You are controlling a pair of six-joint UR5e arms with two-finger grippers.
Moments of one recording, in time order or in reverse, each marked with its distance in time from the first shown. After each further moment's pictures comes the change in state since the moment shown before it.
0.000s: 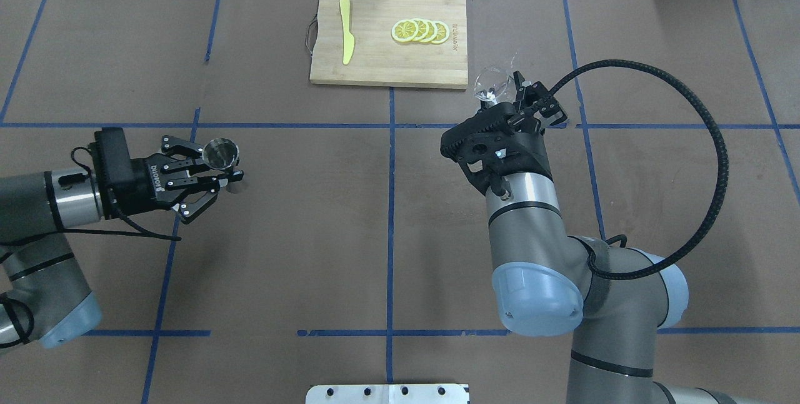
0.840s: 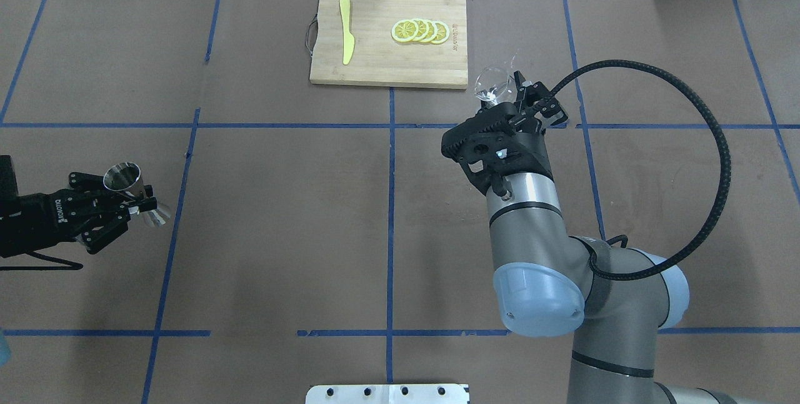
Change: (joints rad) left arm -0.003 0.214 -0.002 -0.193 0.049 -0.281; right arm 0.000 -0.004 0.001 0.012 -0.001 0.000
